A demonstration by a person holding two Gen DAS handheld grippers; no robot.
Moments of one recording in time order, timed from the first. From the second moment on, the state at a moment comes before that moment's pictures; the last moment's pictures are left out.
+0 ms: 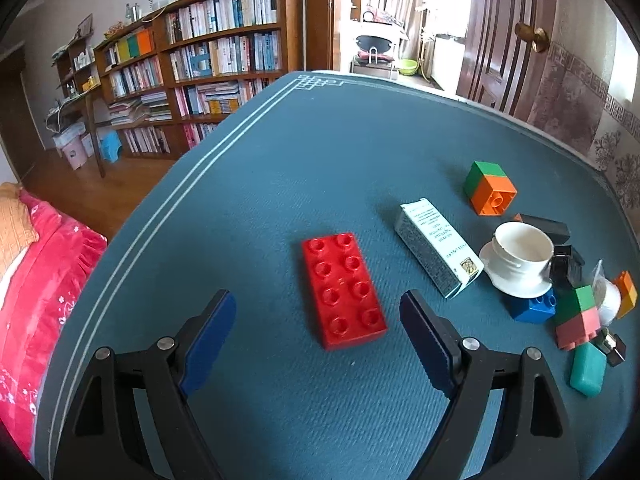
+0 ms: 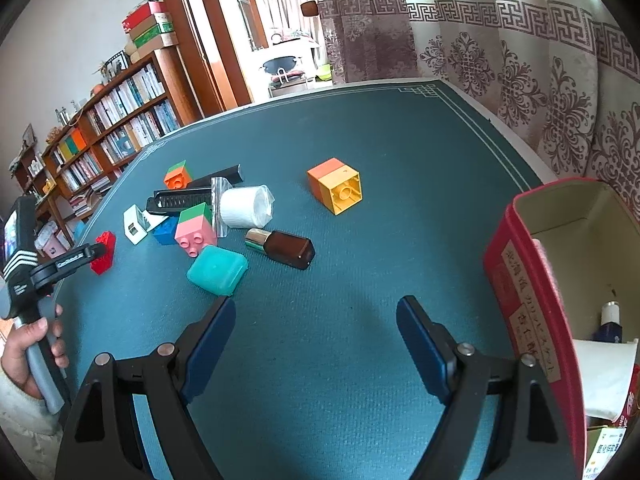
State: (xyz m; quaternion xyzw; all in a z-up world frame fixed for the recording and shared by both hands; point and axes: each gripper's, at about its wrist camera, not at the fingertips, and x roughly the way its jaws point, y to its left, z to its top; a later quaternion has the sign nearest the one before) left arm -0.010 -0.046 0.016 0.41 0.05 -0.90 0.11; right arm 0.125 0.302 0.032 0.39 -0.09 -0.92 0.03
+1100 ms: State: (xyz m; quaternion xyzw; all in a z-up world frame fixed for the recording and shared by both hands) left arm 0.020 -0.012 0.029 0.39 0.04 -0.92 0.01; right arm 0.056 0.221 0.005 0.43 -0.03 -0.90 0.12
